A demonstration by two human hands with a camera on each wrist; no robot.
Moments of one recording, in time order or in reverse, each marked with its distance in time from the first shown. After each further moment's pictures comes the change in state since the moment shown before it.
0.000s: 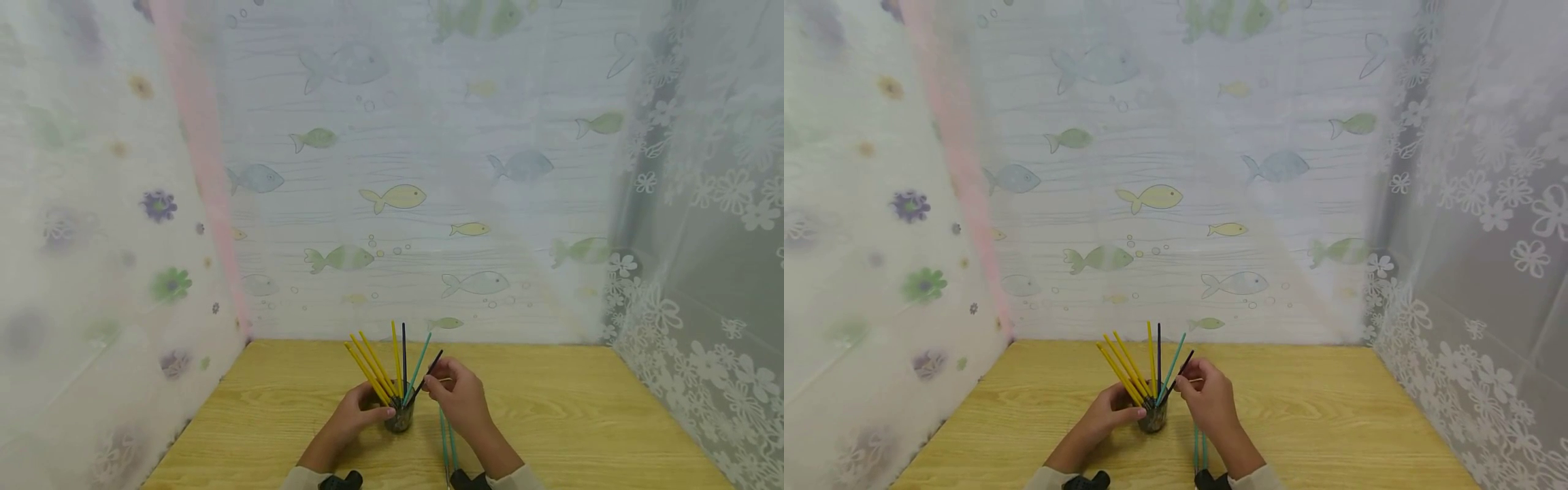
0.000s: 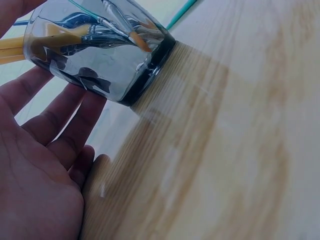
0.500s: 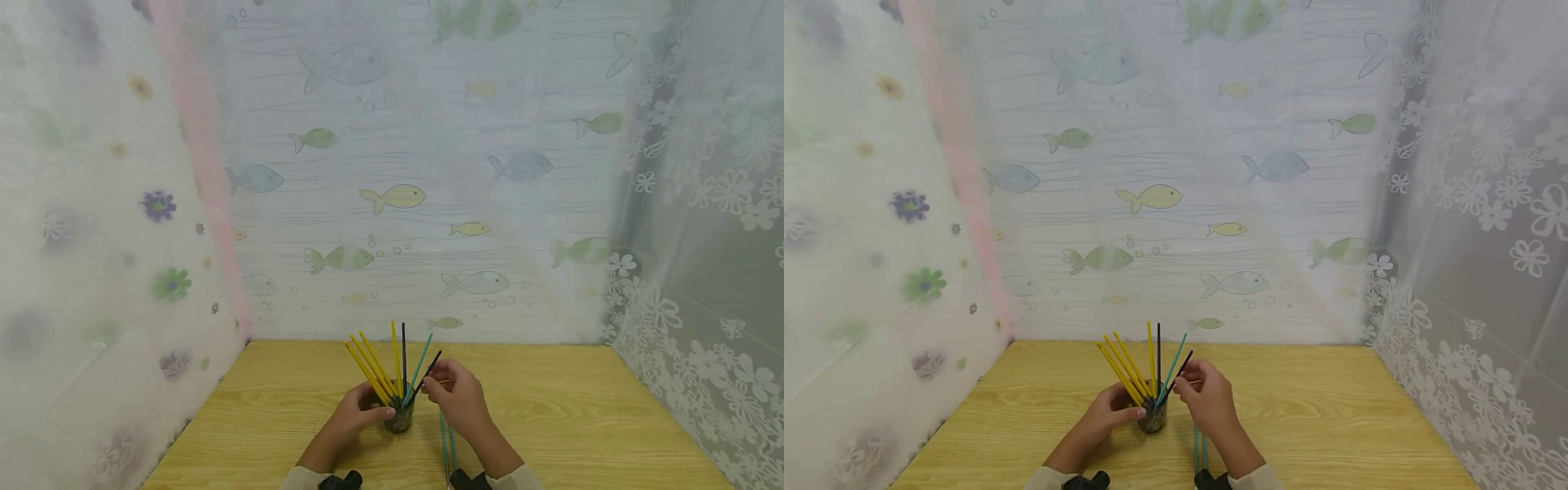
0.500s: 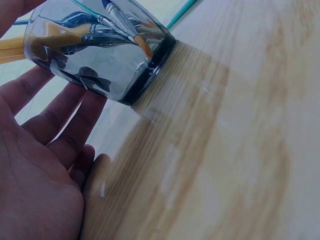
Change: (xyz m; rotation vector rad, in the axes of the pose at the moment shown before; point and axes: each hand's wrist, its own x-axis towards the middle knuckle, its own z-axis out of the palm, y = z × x) left_hand 0.002 -0.003 -0.001 0.003 -0.013 -0.008; right_hand -0.001 0.001 -0.002 0.018 -0.022 0.023
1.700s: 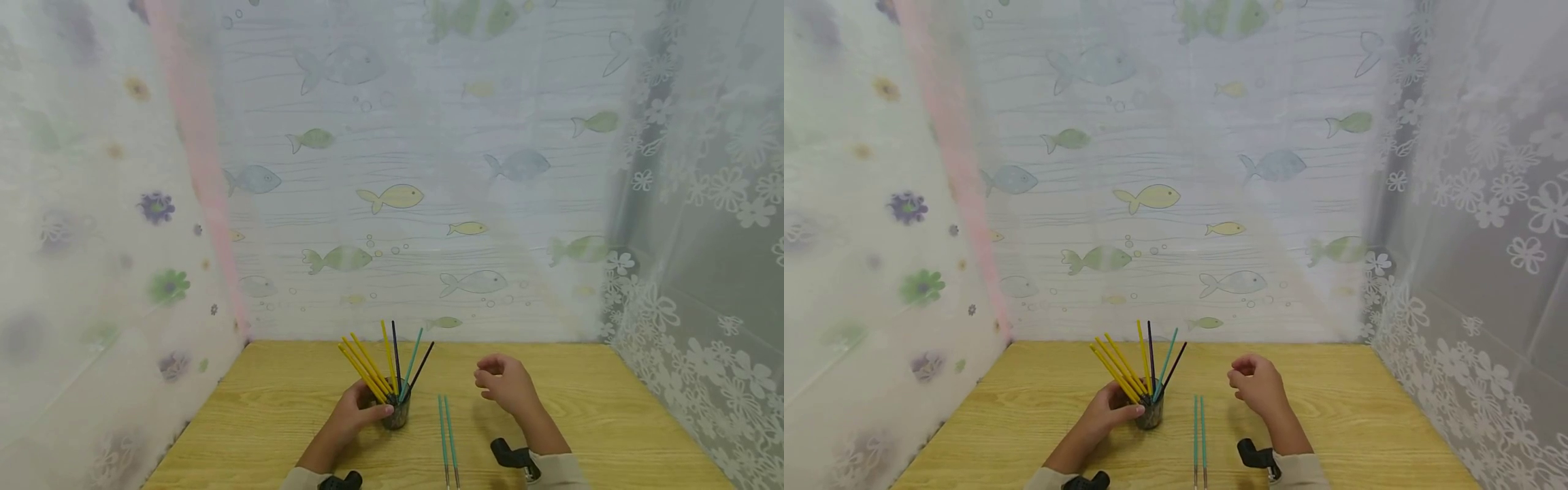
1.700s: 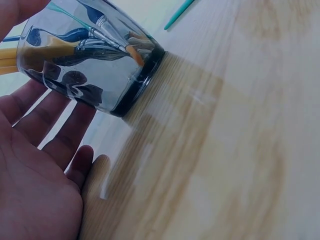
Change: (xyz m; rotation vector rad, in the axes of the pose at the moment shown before) left_hand -0.001 0.001 0.001 -0.050 0.052 -0.003; right_hand 0.010 0.017 -0.085 -0.149 0.075 0.185
